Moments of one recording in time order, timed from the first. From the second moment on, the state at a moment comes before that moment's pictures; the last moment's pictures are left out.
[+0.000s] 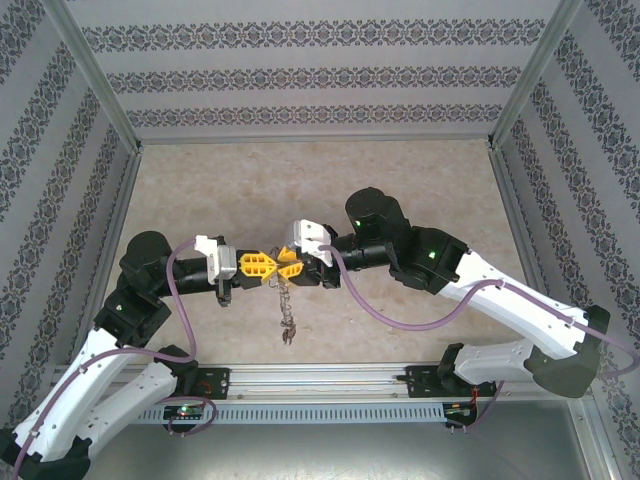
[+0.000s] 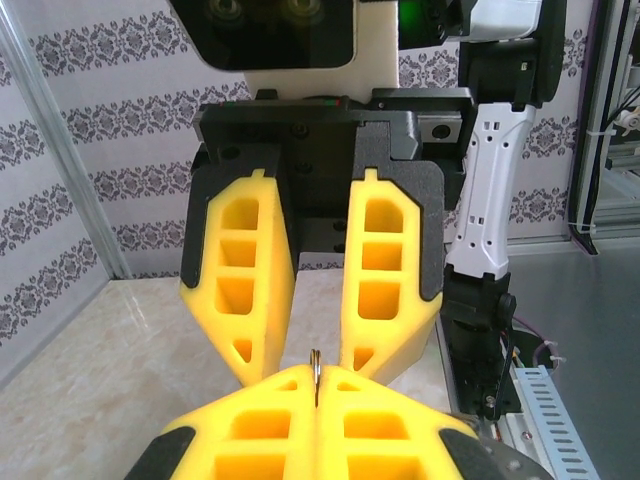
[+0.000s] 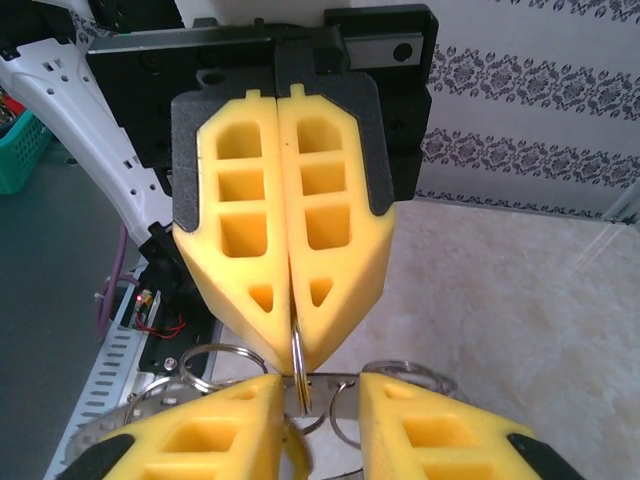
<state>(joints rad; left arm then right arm) -0.50 0.65 0.83 -0.21 0.87 0.21 1.00 1.23 1.35 -0.54 -0.51 -0.34</state>
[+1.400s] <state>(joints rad) -0.50 0.54 0.71 -0.32 0.25 0.18 0.82 1.69 1.30 -0.37 -0.45 0.06</state>
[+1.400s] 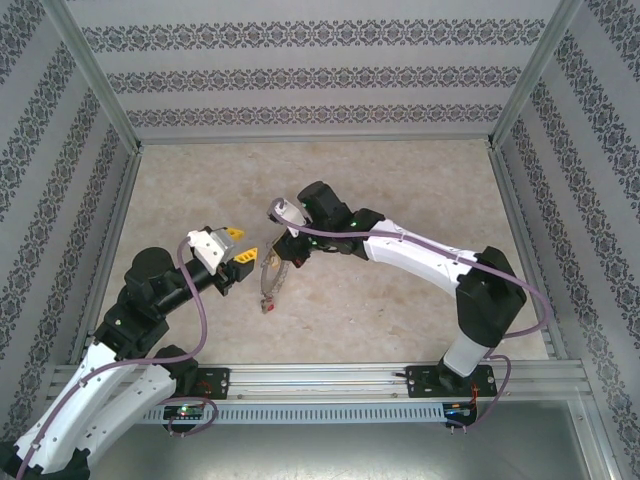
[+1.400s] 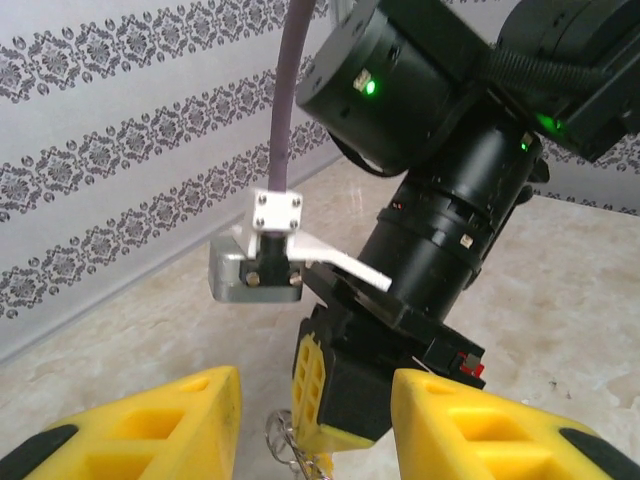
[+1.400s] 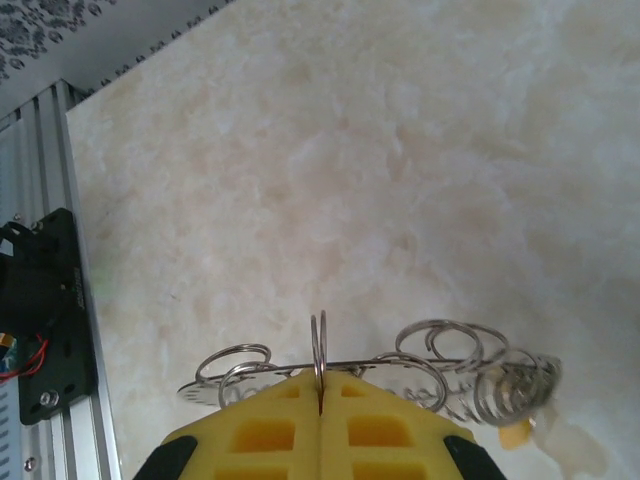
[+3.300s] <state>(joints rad) -0.11 0.90 0.35 0.09 -0.41 -0.07 0.10 1.21 0.28 0.50 0.08 -0.03</state>
